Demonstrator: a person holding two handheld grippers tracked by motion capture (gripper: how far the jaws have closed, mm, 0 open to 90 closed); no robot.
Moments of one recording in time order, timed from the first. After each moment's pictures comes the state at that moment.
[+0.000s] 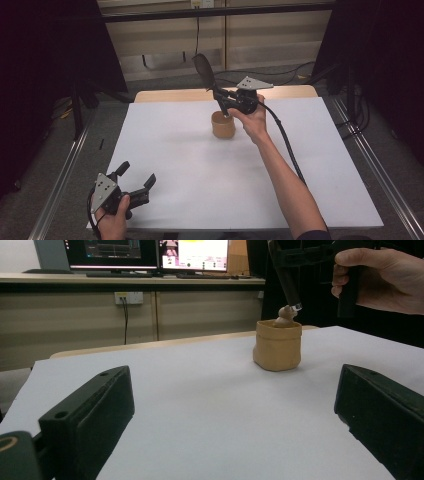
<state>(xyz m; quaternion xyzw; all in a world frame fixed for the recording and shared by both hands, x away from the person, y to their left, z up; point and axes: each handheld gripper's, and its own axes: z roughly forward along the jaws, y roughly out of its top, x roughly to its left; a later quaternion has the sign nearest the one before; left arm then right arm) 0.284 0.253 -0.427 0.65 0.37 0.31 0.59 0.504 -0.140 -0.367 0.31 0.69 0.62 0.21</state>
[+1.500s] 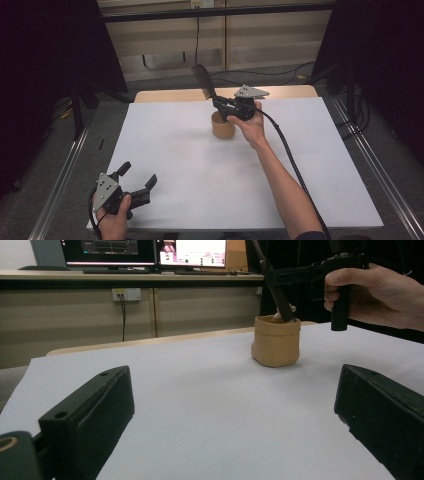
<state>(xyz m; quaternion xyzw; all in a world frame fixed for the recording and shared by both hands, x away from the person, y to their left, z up) 0.285 0.251 -0.428 0.65 0.37 0.30 0.59 0.507 -0.137 -0.397 0.31 0.71 0.60 0.21</state>
